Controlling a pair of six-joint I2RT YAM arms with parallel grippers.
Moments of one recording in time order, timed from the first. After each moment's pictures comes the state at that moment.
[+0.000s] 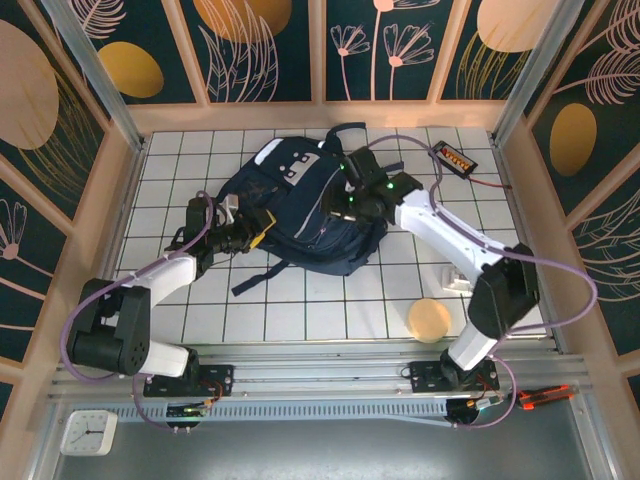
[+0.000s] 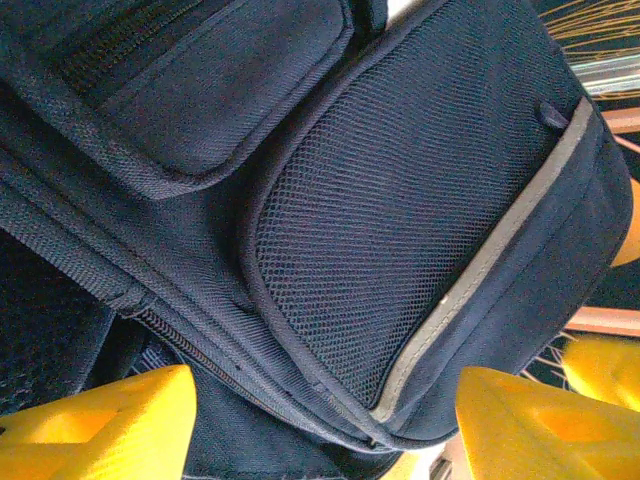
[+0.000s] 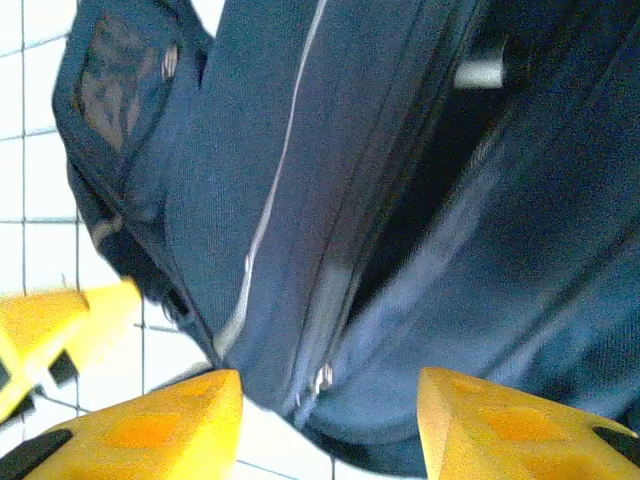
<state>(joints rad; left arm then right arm) -0.21 1.43 0.64 0.21 0.64 -0.98 0.71 1.61 1.43 -0.74 -0.05 0.72</state>
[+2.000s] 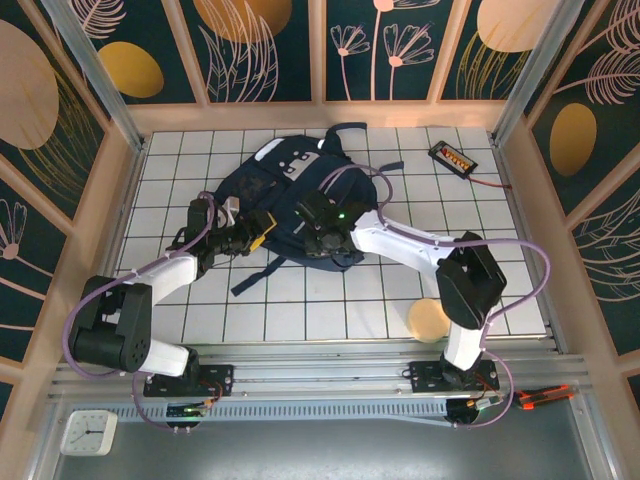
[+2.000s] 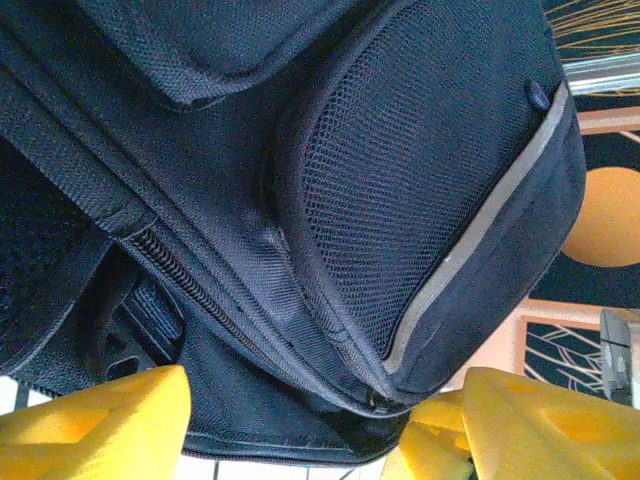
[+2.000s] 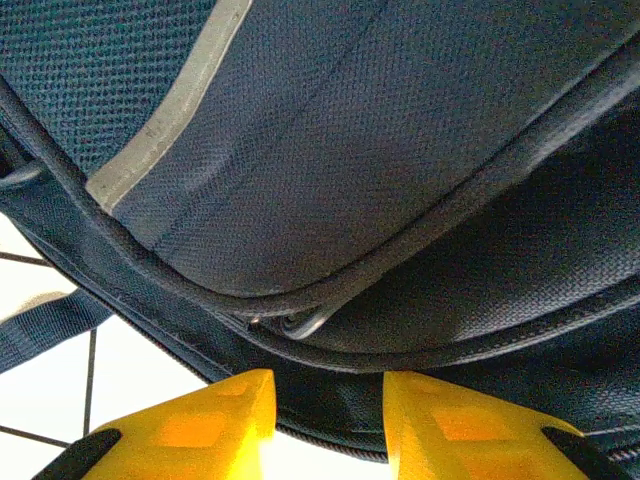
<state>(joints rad) -0.21 1.44 0.63 0.19 0.65 -0.98 0.89 1.80 1.42 -0.76 0.14 0.70</state>
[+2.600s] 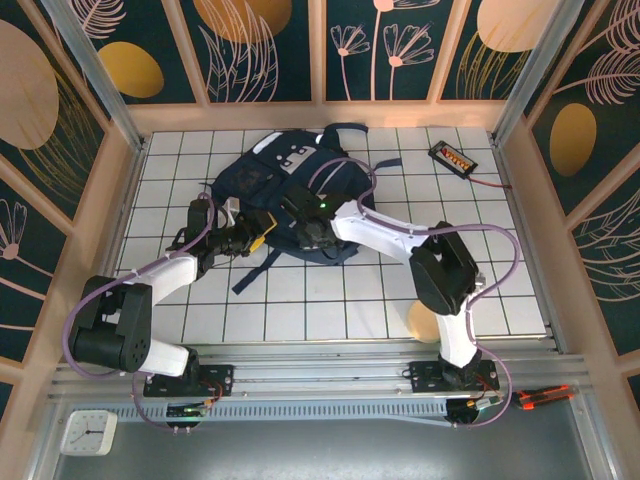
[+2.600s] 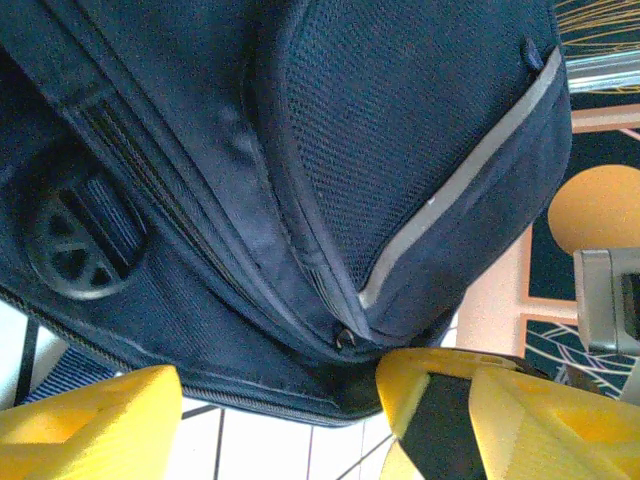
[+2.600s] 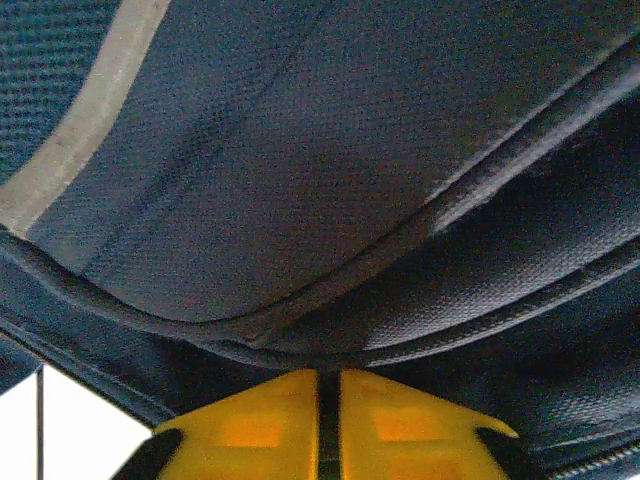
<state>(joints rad) -0.21 1.44 0.63 0.19 0.65 -0.98 0.89 1.99 1.62 -0.88 0.23 0.72</state>
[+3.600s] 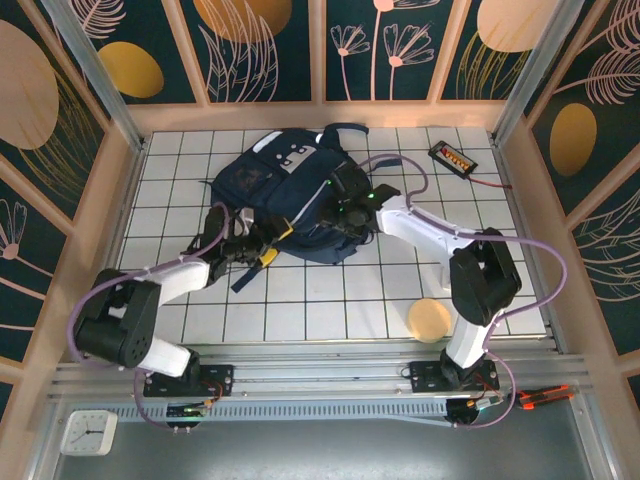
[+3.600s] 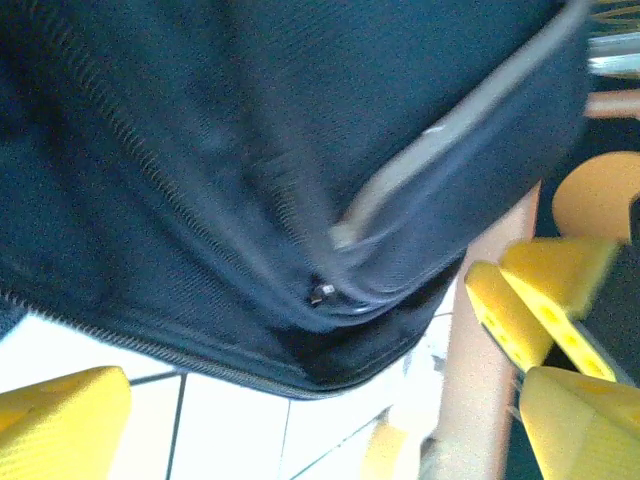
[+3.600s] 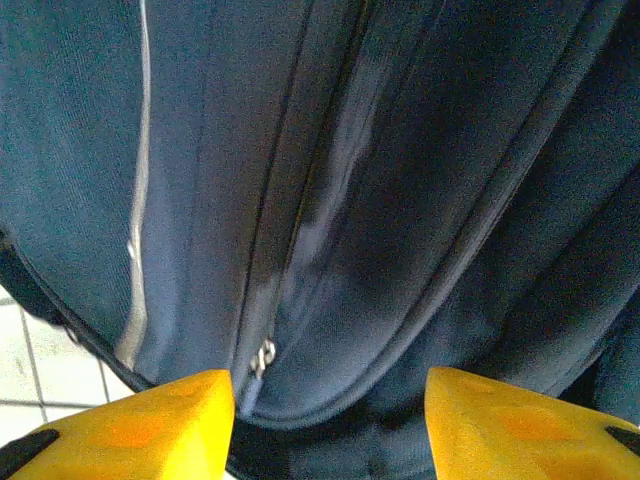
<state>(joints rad) -0.33 1.41 0.65 0.16 0.55 -1.05 0.66 1.76 1.40 -0.60 -0.04 0.90</state>
